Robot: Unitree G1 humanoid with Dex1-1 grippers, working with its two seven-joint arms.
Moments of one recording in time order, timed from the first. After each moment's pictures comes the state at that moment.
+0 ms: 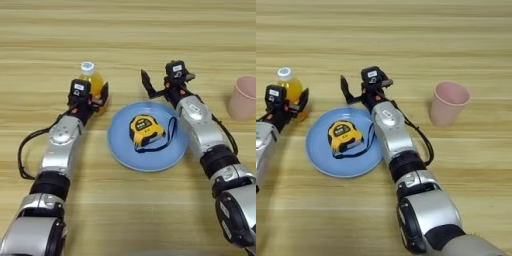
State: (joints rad) left arm -0.41 0.15 0.05 0.59 -0.08 -0.21 -0.22; right arm -0.66 0.06 0.02 0.74 0.02 -0.21 0.16
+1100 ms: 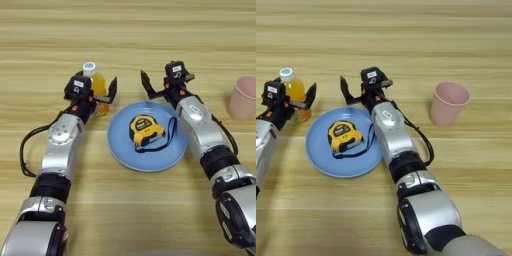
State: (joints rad) left arm -0.39 0.13 0.07 0.49 -0.13 -0.25 -0.29; right arm -0.65 0.06 0.03 0.74 0.02 -0.21 0.16
